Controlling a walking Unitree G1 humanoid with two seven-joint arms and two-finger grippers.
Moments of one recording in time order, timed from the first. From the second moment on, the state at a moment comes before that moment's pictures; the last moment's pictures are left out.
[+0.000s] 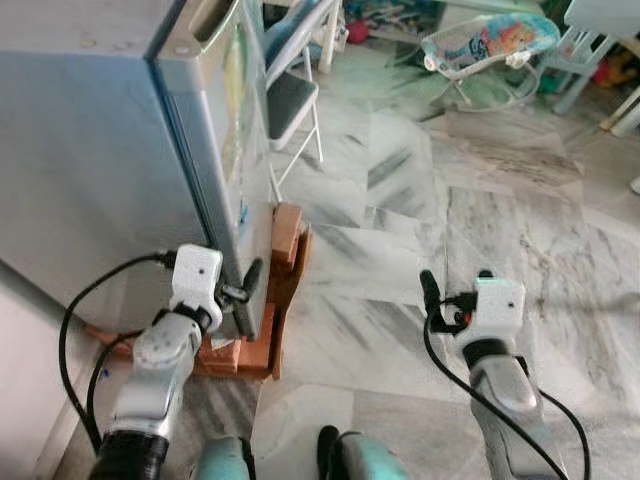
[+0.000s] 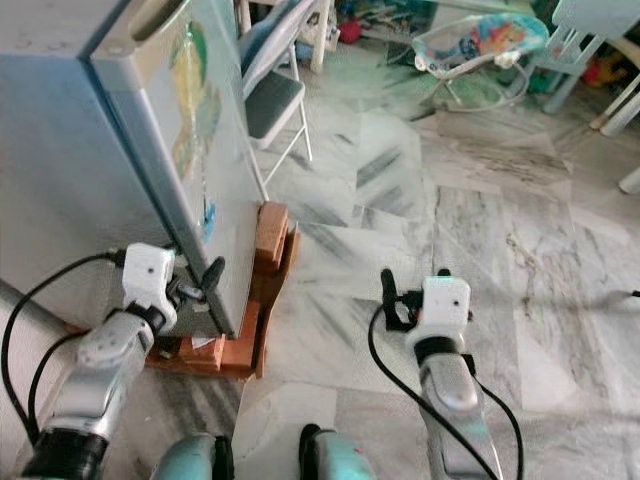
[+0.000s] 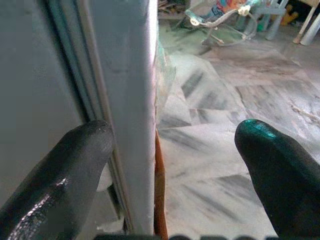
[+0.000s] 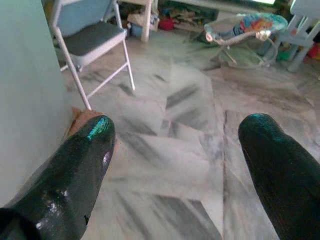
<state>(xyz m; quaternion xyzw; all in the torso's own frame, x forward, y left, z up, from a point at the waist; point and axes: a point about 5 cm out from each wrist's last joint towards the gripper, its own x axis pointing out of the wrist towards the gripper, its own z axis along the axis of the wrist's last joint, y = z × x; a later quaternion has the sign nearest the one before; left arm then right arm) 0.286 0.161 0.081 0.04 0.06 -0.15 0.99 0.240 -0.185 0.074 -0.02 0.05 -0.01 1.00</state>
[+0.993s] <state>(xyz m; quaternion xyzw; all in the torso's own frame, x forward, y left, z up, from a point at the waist) 0.352 0.103 0.122 0.05 0.02 -0.20 0.98 0.197 -0.204 0.053 -0.05 0.18 0.05 0.98</state>
